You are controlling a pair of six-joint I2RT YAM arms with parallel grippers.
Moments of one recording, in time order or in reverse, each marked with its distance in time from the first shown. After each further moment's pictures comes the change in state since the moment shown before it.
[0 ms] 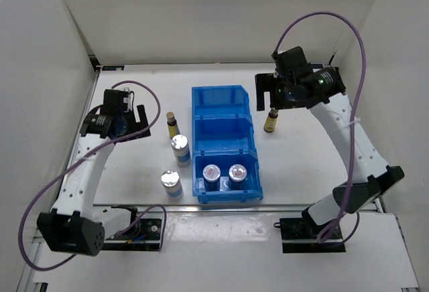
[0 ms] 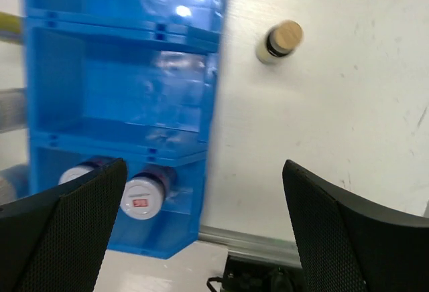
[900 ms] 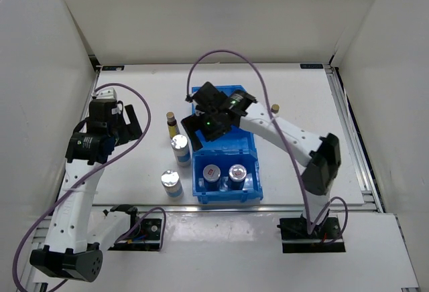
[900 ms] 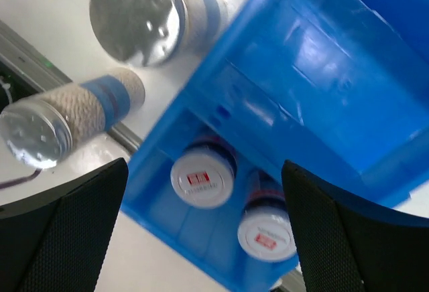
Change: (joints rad) left arm 0.000 -0.173 -0.004 0.000 -0.070 -0.039; right arm 0.391 0.323 -0.058 0.206 -0.243 -0.014
